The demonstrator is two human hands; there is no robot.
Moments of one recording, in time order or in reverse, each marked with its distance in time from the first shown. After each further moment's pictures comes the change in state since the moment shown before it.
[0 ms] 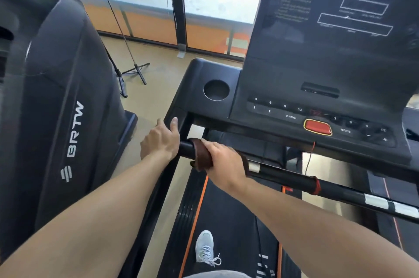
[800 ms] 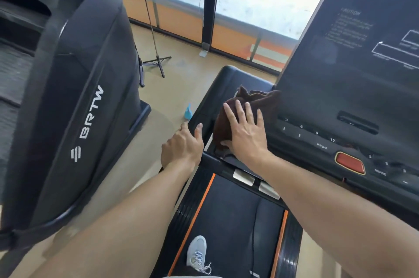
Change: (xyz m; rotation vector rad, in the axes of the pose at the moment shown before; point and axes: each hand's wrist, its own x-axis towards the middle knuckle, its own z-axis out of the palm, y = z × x) left_hand -0.002 0.003 -0.003 -0.013 0.000 -0.012; right_hand 0.116 0.013 -0.021 -0.572 -0.038 -0.083
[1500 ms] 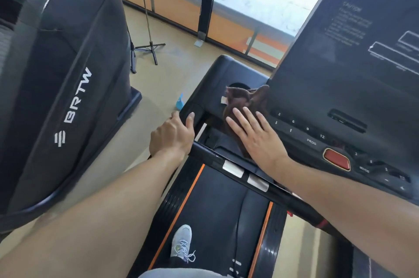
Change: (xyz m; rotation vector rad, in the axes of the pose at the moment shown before) left_hand 0.003 -0.002 0.005 -0.019 0.018 -0.007; right_hand -0.047 0.067 0.005 -0.499 0.006 -0.398
